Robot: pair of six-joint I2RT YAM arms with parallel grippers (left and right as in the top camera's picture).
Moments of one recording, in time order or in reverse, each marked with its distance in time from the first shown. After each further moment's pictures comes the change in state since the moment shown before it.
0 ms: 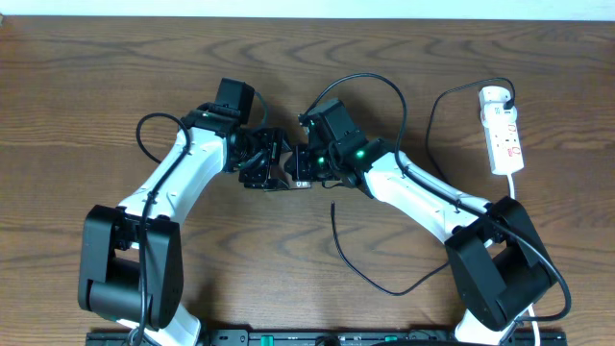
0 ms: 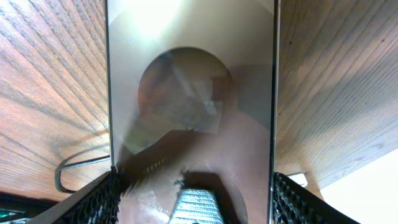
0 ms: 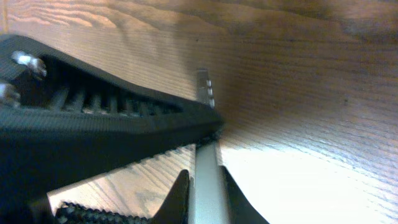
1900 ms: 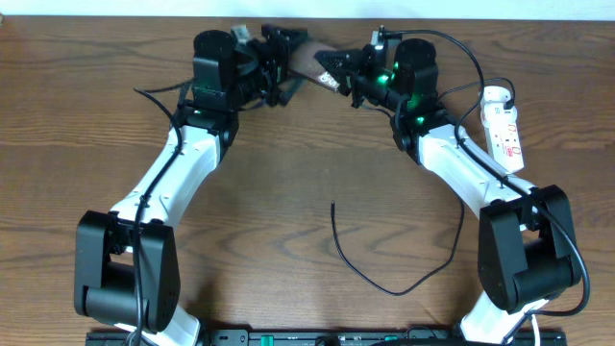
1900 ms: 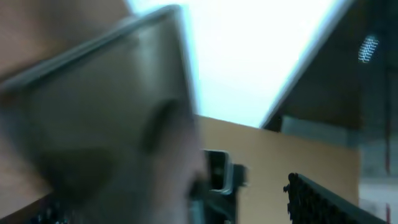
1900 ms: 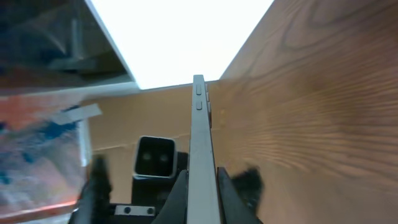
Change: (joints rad) left arm 0.029 -0.018 0.019 1.027 0.066 0.163; right arm -0.306 0.003 0.029 0.739 -0.229 0.857
